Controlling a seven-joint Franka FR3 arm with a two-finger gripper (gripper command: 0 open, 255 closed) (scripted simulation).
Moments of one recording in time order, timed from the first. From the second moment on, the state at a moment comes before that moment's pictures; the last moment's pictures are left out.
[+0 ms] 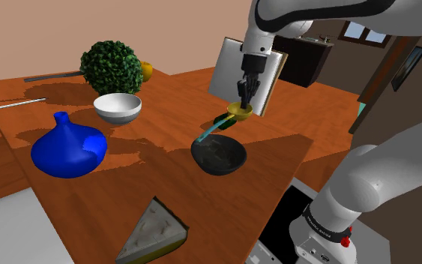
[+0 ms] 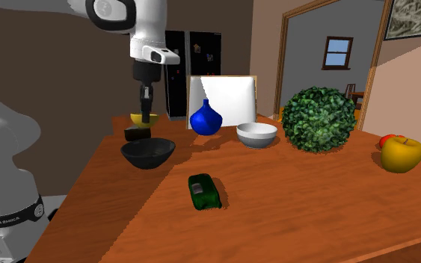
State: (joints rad) arm -0.02 -0.44 0.04 -2.23 0.14 1.66 -0.16
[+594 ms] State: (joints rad) arm -0.01 -0.43 0.04 -2.35 0.15 1.78 -0.17
